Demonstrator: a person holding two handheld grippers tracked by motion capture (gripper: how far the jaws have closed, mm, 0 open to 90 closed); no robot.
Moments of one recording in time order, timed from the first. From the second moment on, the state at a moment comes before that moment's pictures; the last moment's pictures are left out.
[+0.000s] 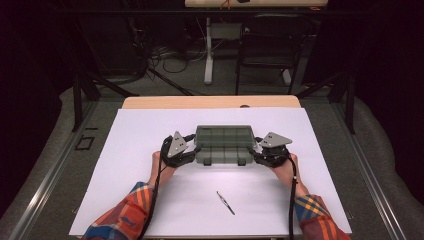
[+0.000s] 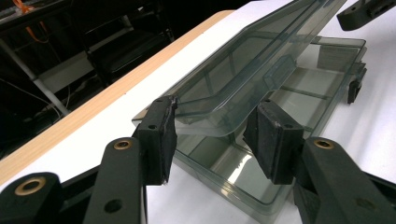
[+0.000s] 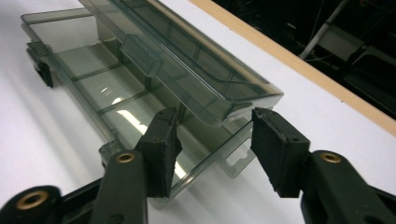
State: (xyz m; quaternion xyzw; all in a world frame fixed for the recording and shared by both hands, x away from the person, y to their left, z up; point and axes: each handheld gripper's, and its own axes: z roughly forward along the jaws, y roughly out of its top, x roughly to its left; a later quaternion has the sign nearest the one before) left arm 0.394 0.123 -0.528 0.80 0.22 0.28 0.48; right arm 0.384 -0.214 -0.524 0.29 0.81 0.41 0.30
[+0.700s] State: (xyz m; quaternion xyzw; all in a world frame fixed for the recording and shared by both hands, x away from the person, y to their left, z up) left arm 0.408 0.126 -0.510 0.80 0.21 0.28 0.49; right arm 0.401 -0.218 -0.499 0.31 0.79 0.44 0.30
